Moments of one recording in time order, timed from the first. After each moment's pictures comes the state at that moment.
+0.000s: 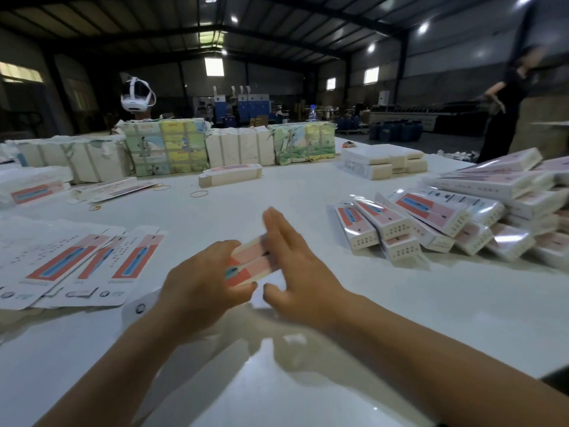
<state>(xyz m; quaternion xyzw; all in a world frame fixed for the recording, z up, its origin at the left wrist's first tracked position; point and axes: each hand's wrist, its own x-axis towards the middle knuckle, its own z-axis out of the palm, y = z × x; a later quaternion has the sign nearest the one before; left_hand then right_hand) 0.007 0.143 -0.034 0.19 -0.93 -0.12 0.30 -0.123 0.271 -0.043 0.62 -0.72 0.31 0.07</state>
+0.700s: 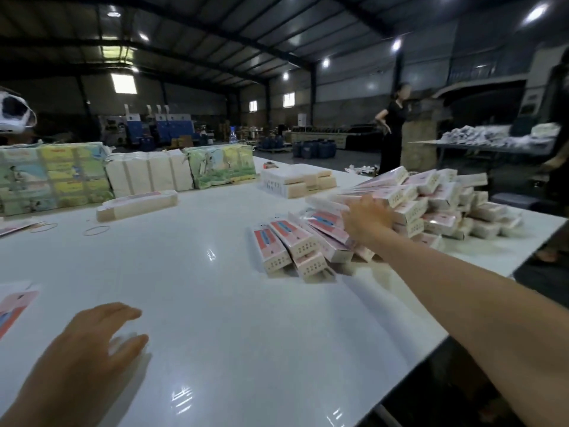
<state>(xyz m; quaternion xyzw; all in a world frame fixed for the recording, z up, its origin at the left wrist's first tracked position) -0.010 0.105 -0.077 0.23 -0.93 -0.12 0.24 -0.345 0.399 0.010 0.11 -0.96 0.09 0.22</state>
